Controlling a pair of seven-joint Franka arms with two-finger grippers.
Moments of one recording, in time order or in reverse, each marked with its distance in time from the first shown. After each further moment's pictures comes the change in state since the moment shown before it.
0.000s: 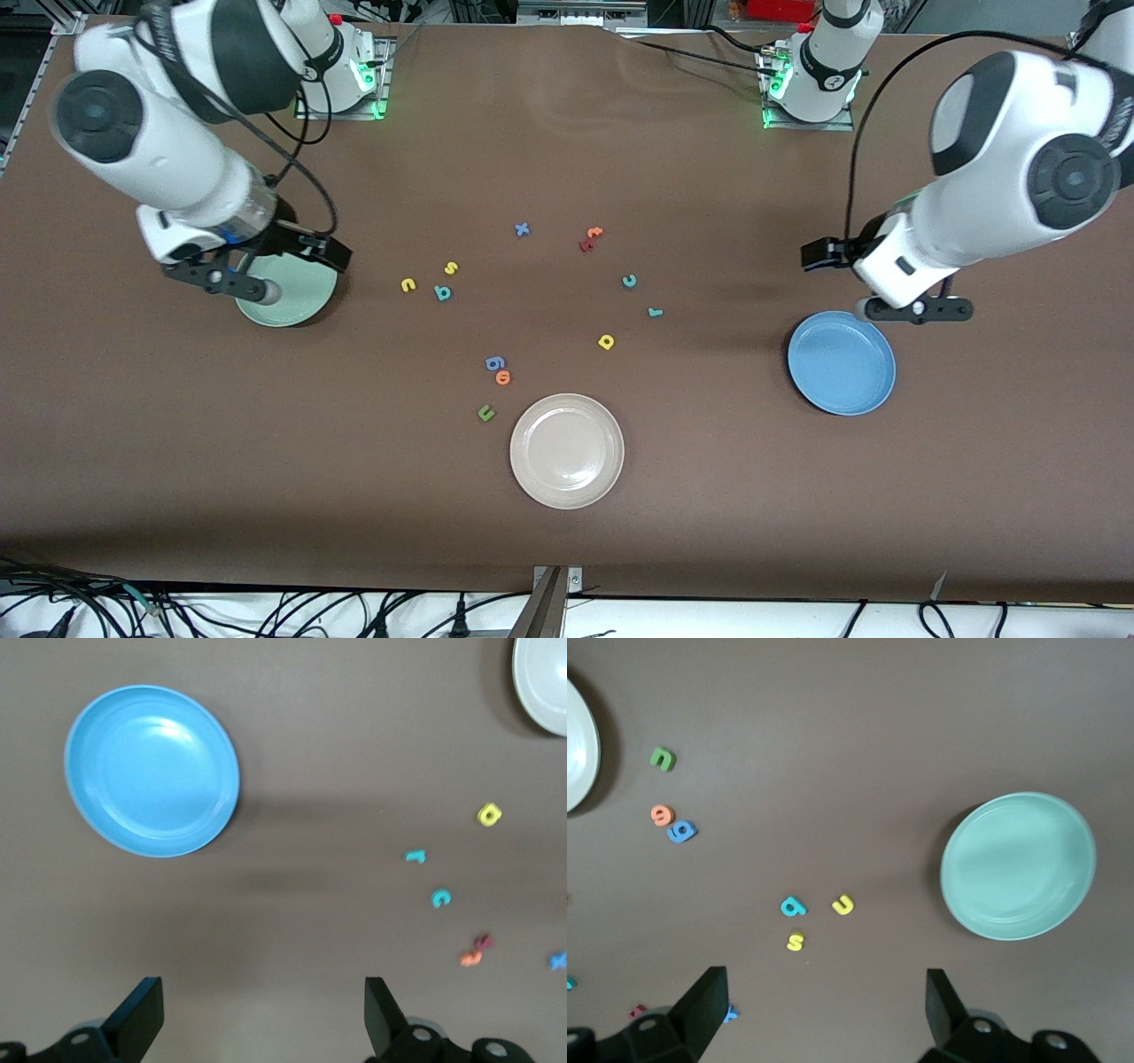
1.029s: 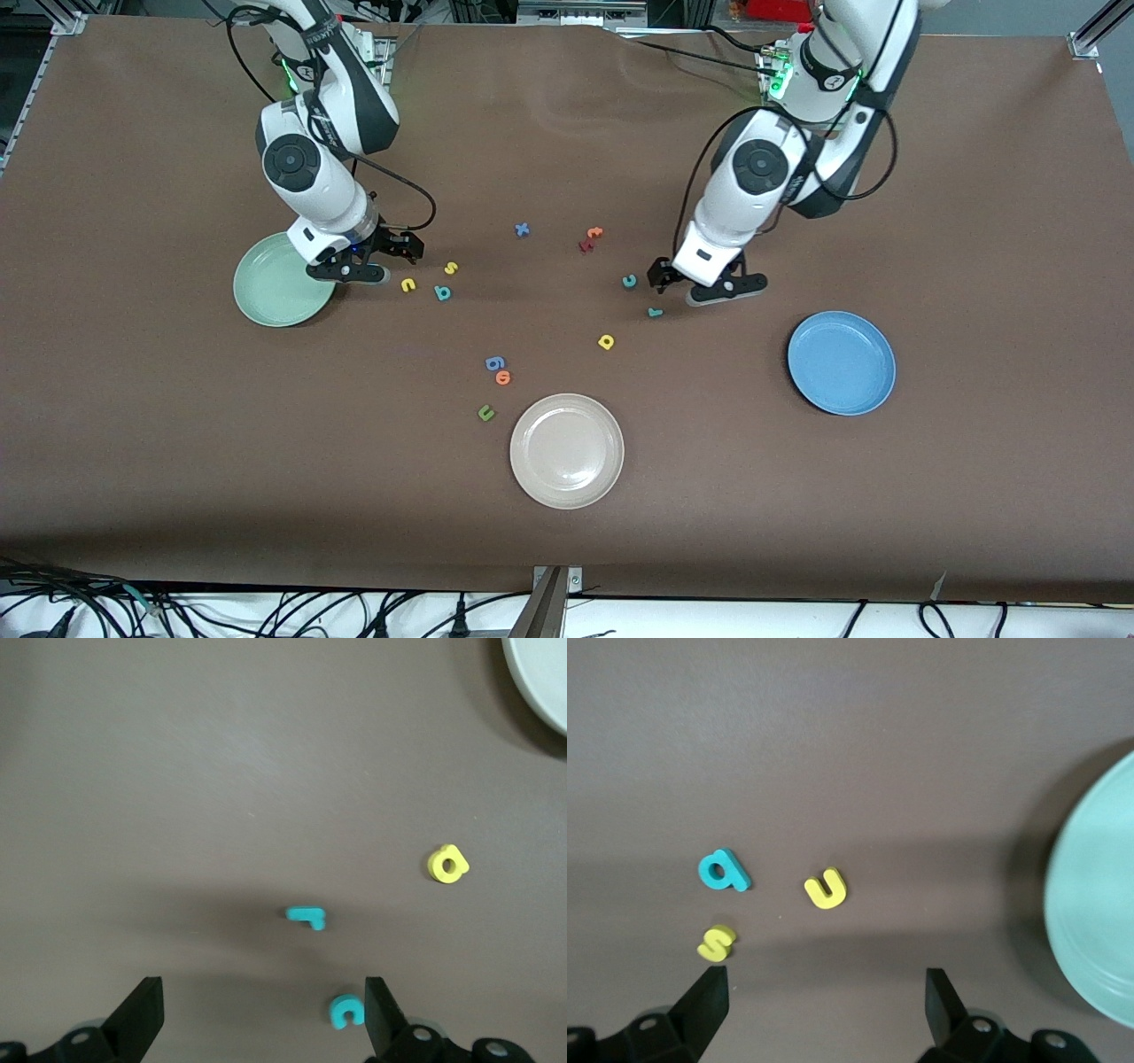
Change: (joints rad) left arm -0.326 0.107 -0.007 -0.523 0.000 0.932 -0.484; right arm 0.002 0.039 0.064 -0.602 0.000 0.692 -0.167
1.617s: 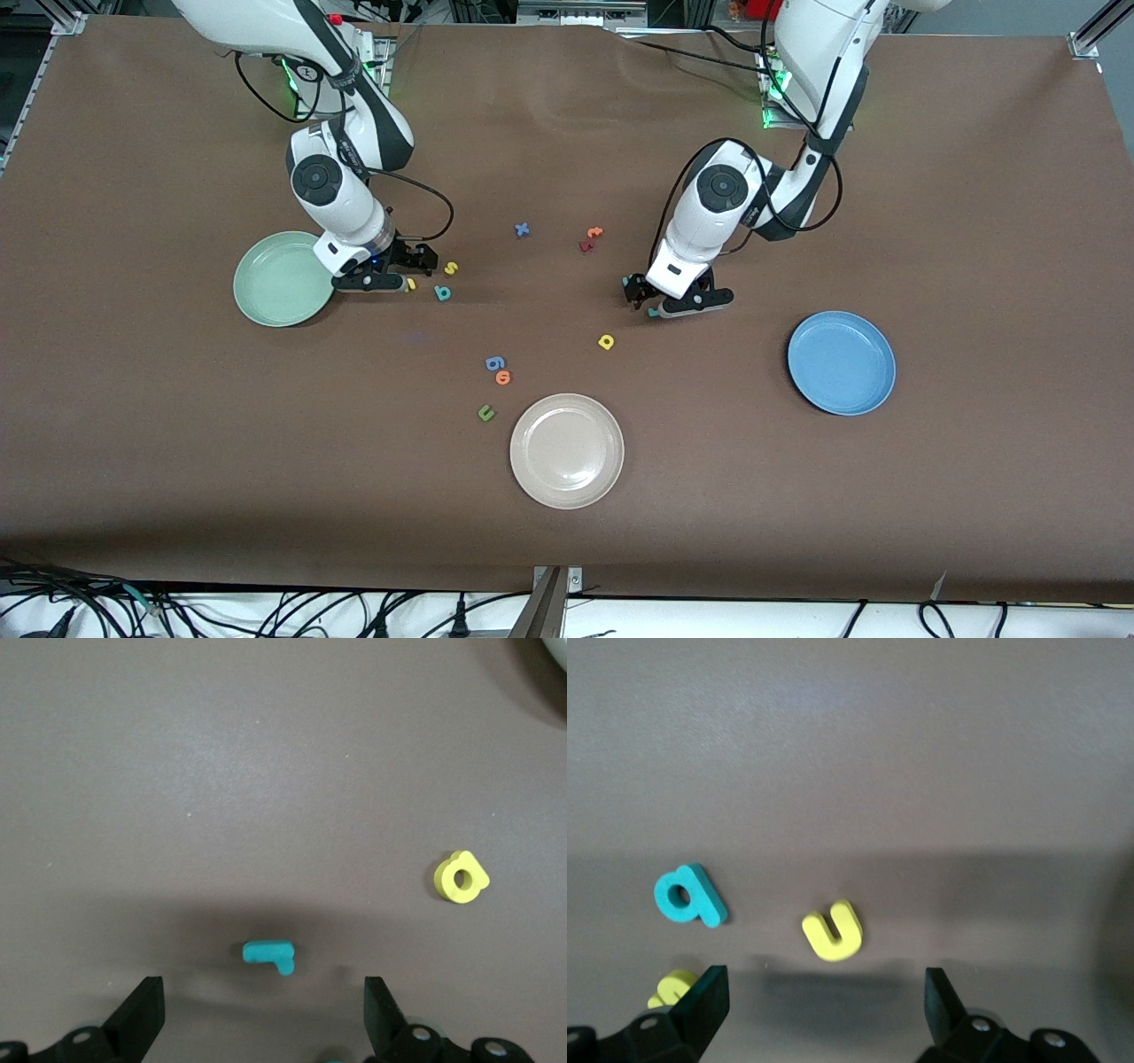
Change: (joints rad) left arm -0.029 0.158 0.003 0.043 0.023 0.160 -0.012; right arm 0.000 0.159 0.010 -0.033 0.000 0.255 -0.056
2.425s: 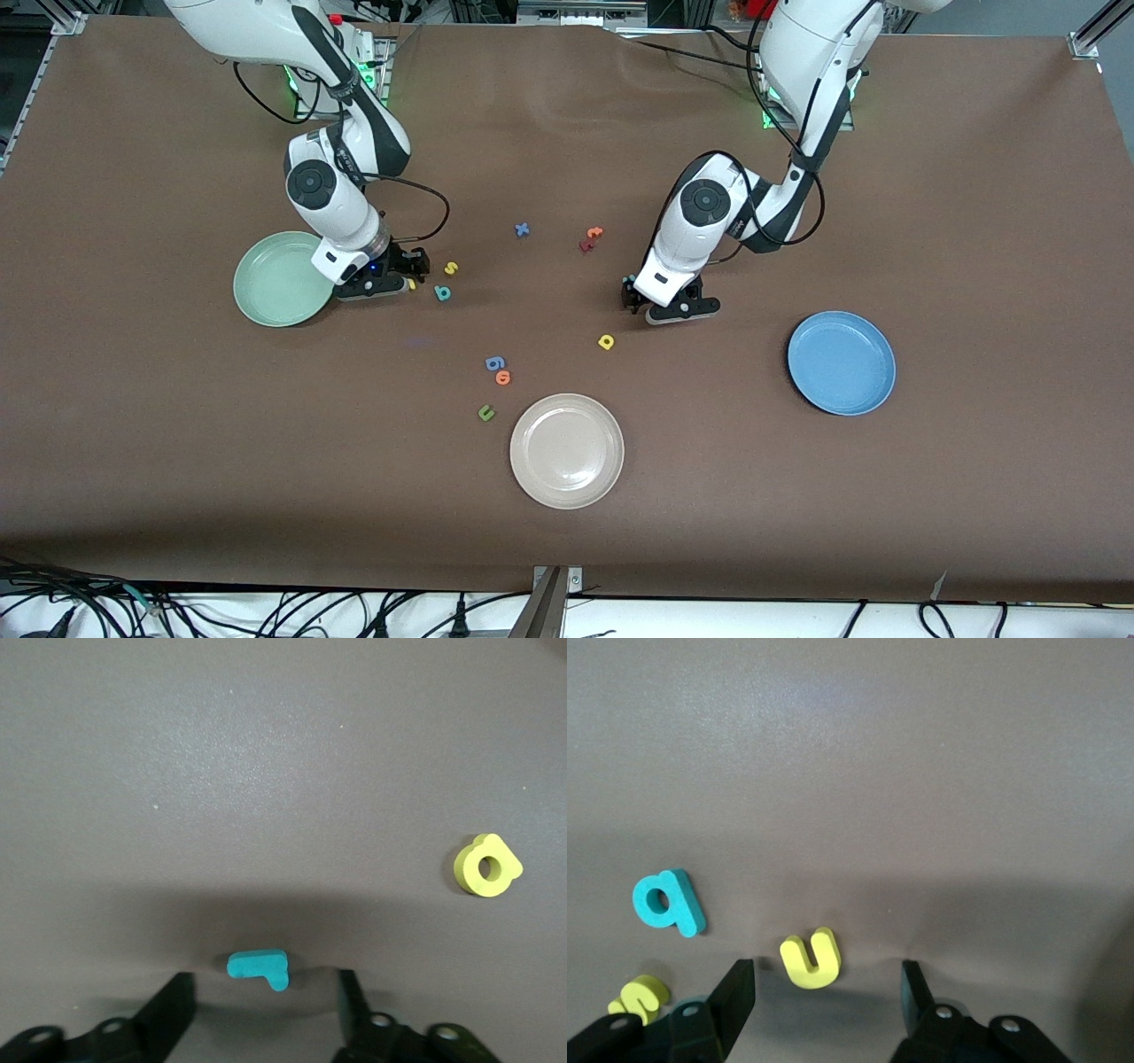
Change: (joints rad) left arm -0.015 0.069 0.005 0.069 0.057 -0.060 0.001; right arm -0.007 0.012 -0.020 0.002 0.000 0.026 -0.155
